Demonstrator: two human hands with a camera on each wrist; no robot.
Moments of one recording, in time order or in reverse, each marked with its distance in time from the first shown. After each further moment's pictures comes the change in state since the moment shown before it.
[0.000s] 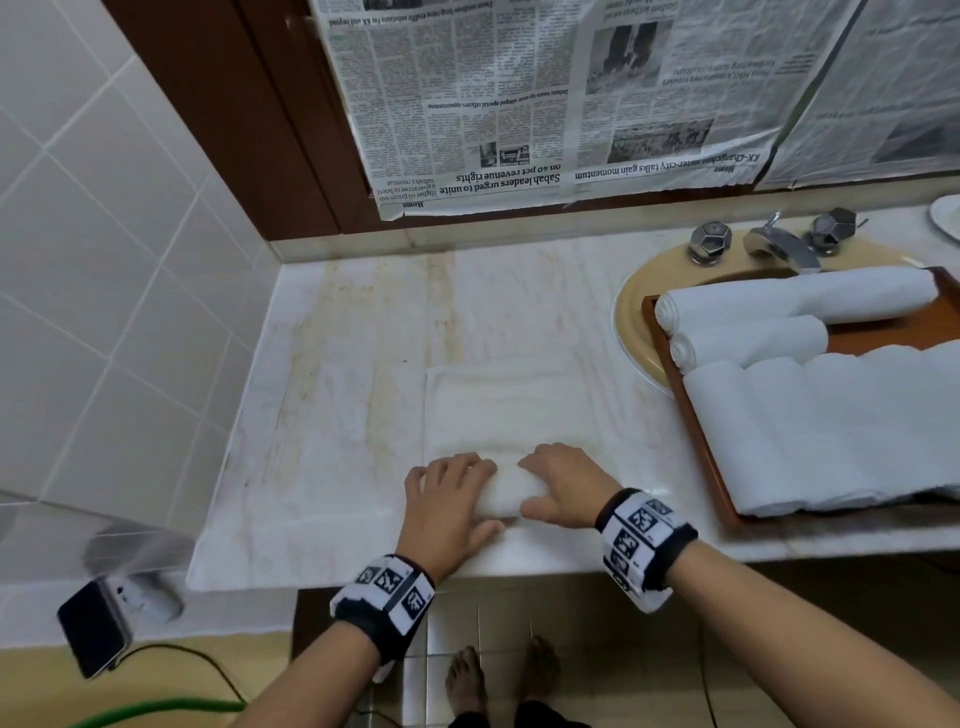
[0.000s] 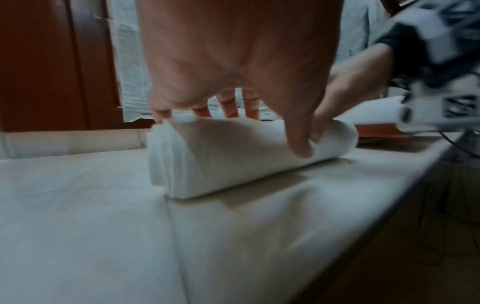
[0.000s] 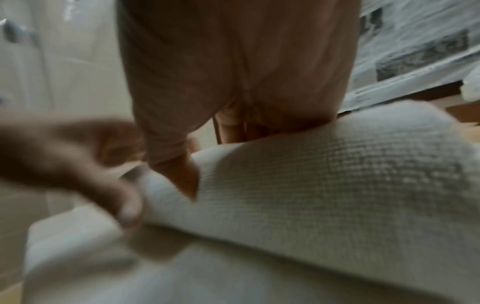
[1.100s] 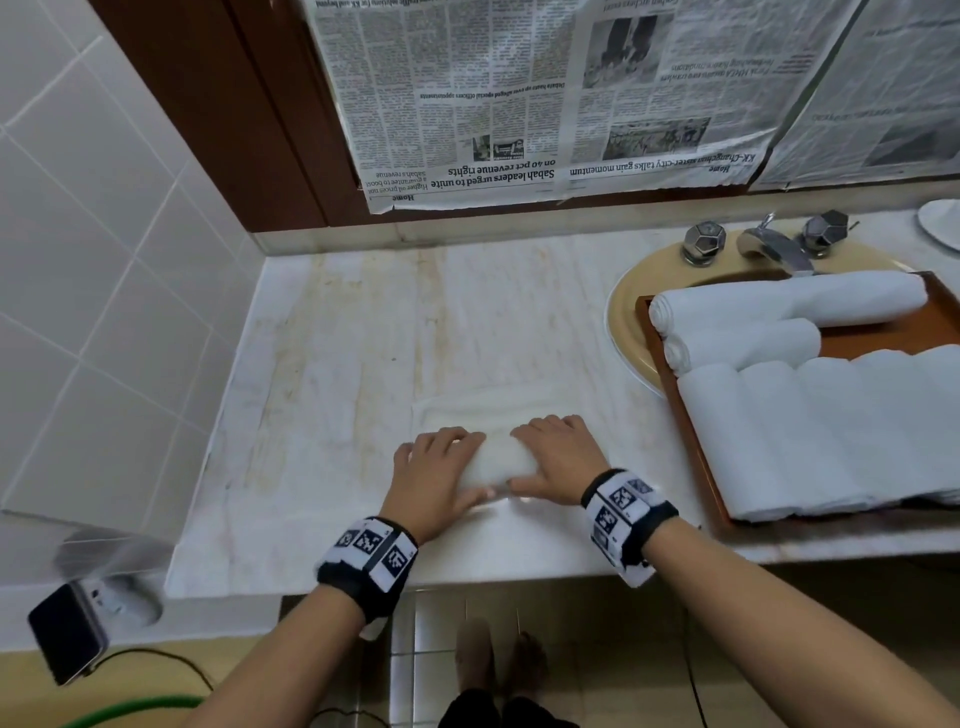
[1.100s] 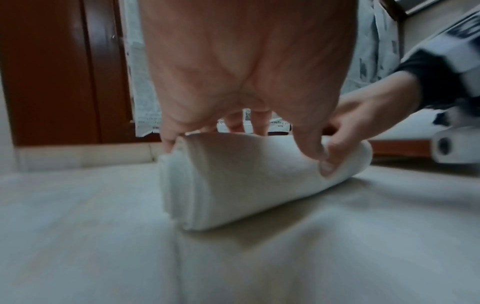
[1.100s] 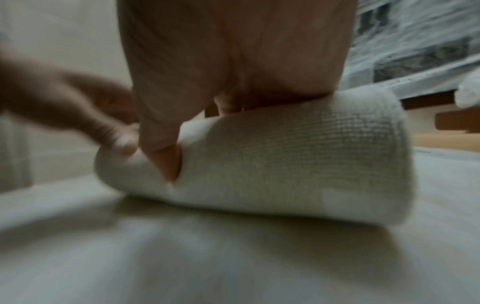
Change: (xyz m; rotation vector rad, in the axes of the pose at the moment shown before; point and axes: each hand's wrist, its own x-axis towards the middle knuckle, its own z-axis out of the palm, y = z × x) left_hand 0.037 -0.011 -0.023 0.056 -0.214 -0.041; right_hand 0.027 0.017 -0.007 -0.166 0.123 0.034
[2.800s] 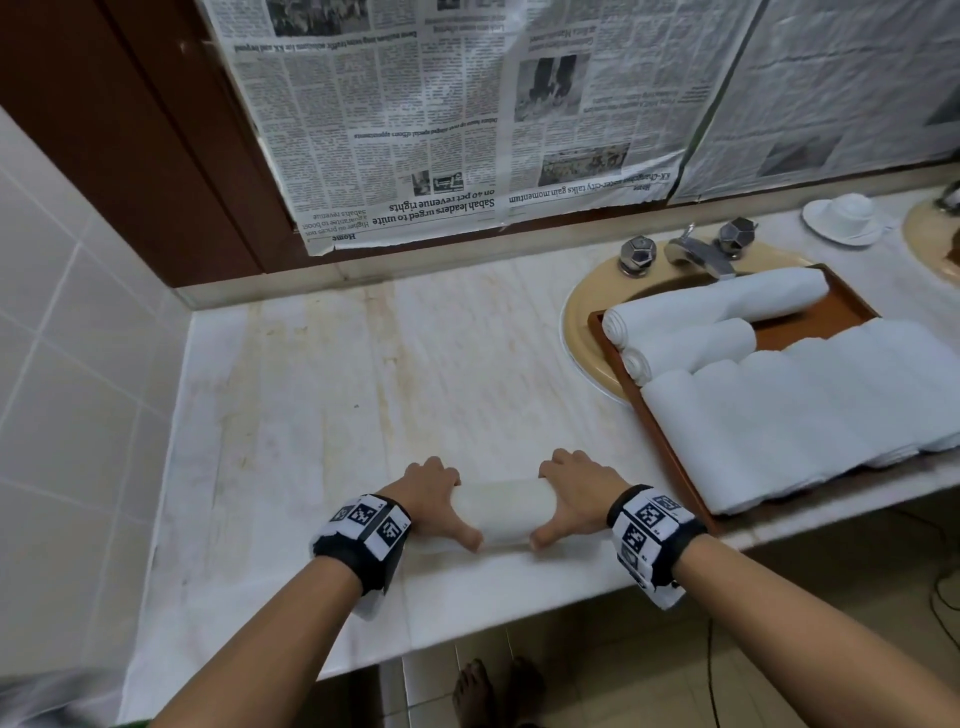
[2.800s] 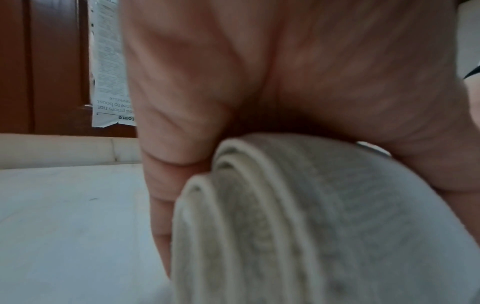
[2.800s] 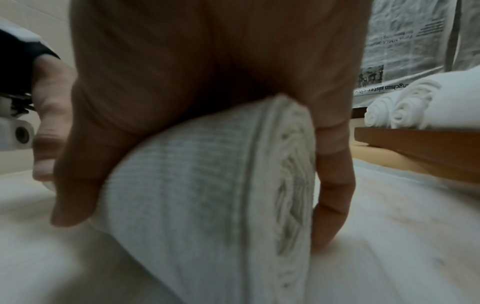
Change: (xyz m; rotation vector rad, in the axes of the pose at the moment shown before) left_hand 0.067 -0.015 -0.033 -0.087 -0.547 0.014; right_hand -0.021 0.014 -0.015 0.175 -0.343 0.339
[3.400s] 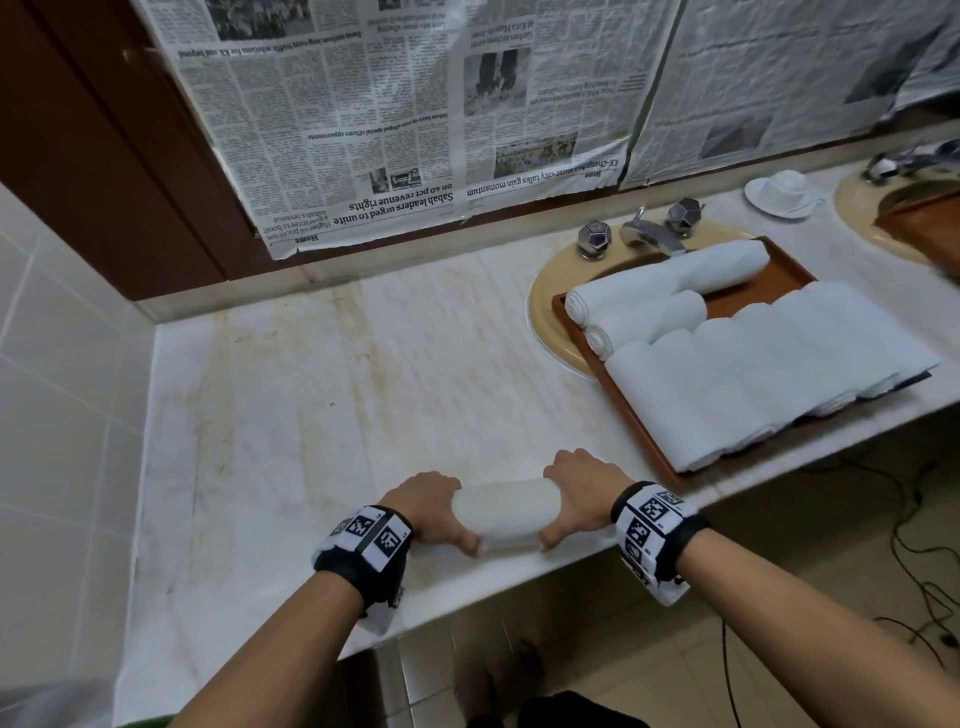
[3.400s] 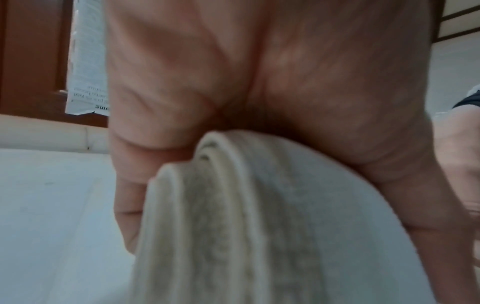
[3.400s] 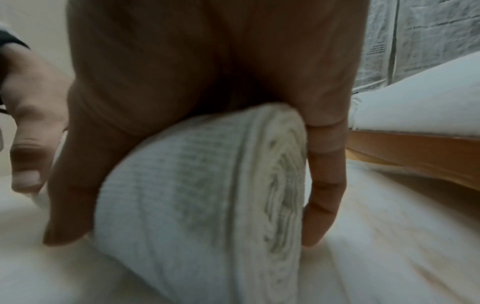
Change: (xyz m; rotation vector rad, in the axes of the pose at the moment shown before) left_hand -0.020 0.027 0.020 0.007 -0.038 0.097; right_hand -0.043 0.007 0.015 -0.013 -0.035 0.078
